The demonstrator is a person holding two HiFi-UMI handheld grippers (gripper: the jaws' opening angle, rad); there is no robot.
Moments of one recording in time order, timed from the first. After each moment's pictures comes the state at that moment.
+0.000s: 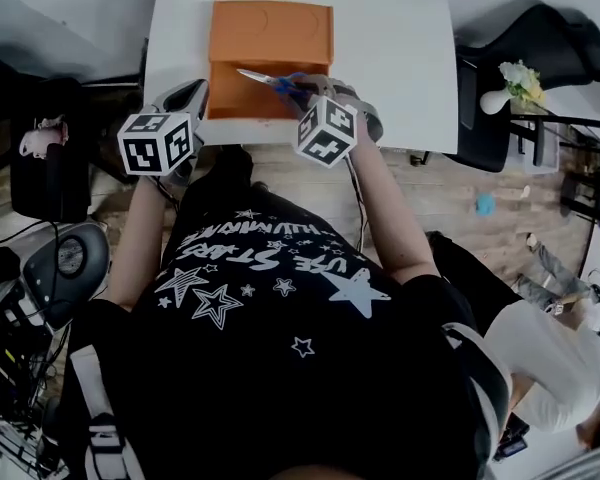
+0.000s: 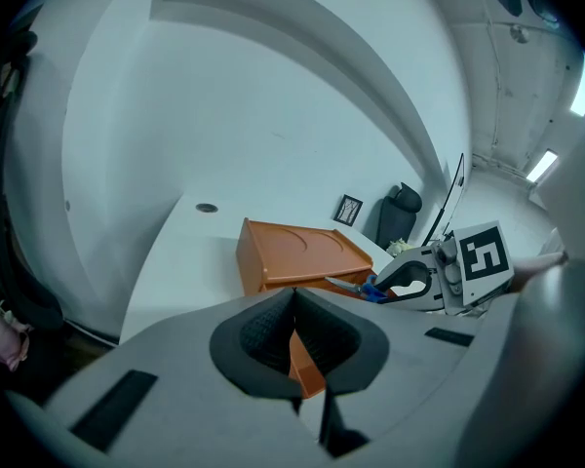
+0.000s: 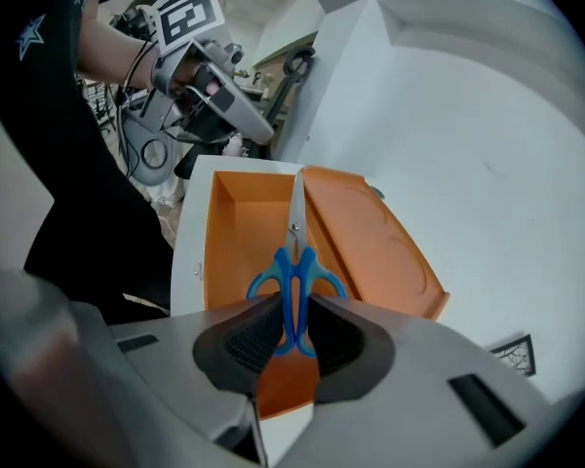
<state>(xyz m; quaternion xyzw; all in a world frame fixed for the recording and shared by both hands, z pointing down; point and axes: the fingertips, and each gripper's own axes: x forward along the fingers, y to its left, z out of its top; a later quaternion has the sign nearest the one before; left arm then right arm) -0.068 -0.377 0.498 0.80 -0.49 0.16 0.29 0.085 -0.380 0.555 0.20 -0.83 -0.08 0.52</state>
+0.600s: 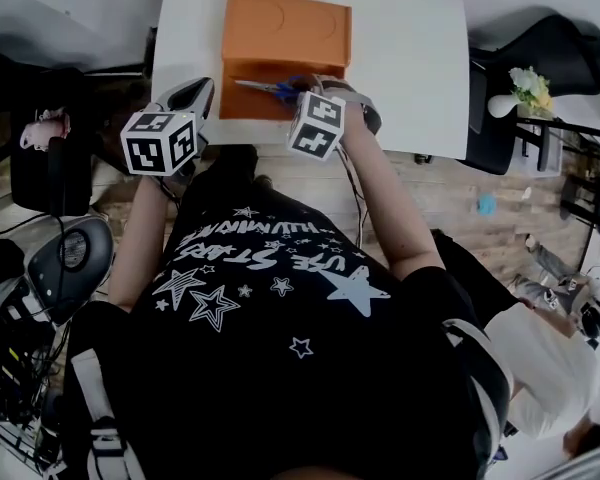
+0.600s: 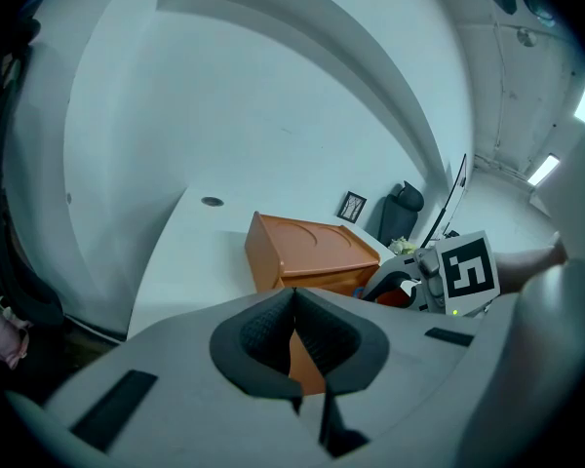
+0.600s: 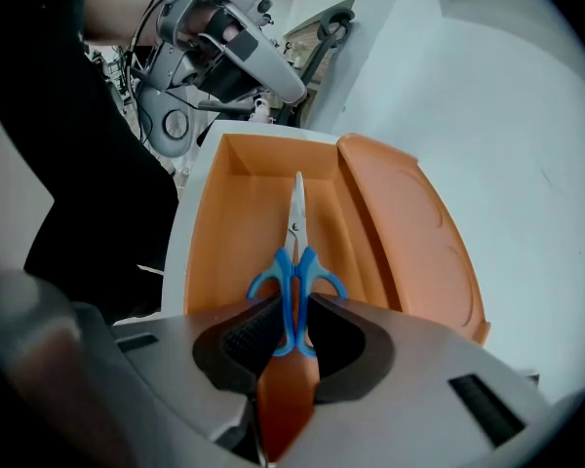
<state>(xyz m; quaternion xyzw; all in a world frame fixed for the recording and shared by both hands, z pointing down) -0.091 -0.377 0.516 0.80 -0.49 0.16 0.31 0.053 -0.373 0.600 0.12 -0.79 -0.09 0.59</state>
